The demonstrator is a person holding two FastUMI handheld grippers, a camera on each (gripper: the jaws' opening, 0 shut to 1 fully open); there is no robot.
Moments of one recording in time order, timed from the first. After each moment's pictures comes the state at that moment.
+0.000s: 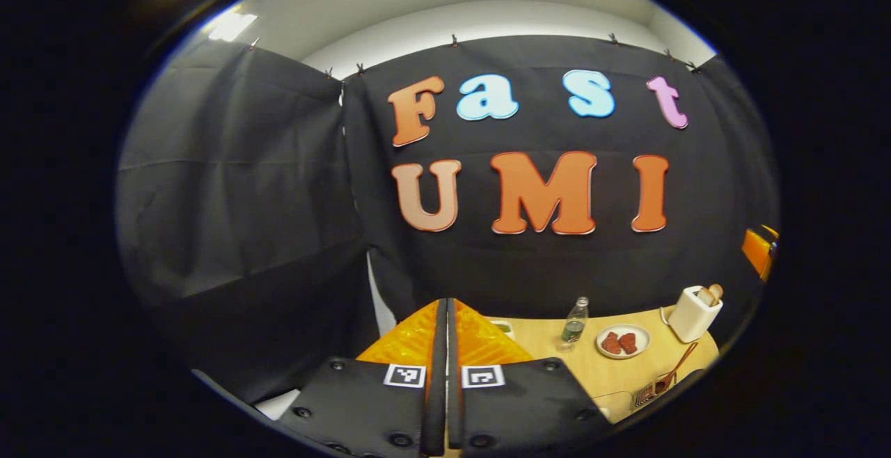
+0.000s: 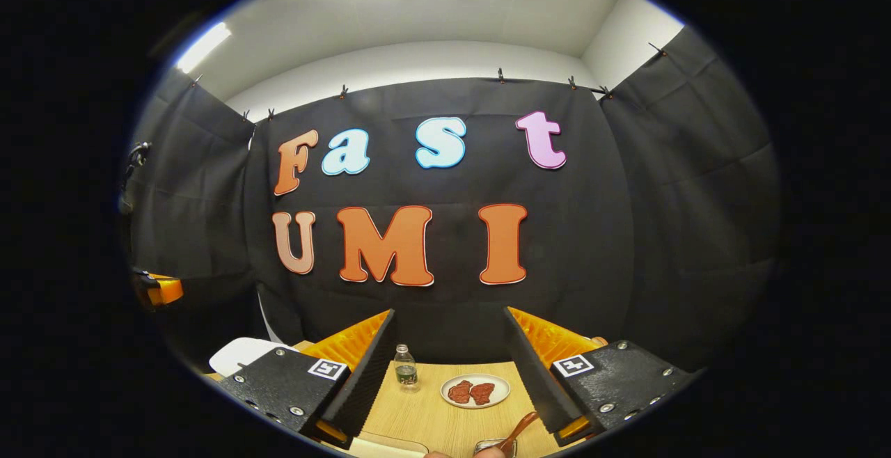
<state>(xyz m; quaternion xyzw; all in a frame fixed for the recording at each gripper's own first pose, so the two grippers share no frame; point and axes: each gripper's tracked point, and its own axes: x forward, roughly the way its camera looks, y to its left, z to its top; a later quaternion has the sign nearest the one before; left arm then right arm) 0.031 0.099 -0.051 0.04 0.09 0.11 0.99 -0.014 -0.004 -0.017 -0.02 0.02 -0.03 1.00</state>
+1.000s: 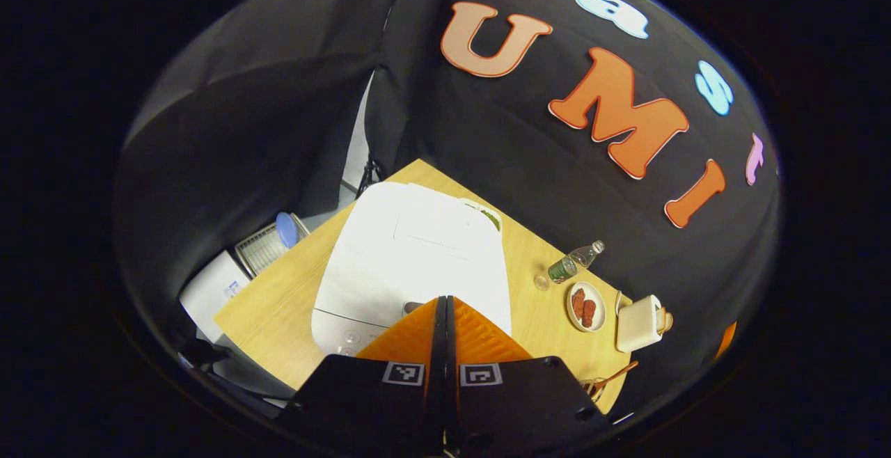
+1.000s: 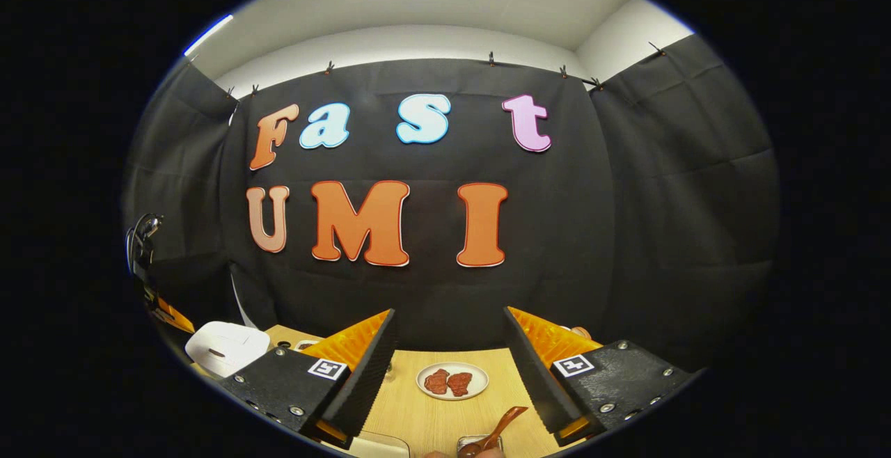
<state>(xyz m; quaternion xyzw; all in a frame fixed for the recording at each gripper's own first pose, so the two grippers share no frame) 0.093 0.160 -0.212 -0.23 0.38 0.08 0.89 0.002 -0.028 -0.051 -0.05 0.06 -0.08 0.99</state>
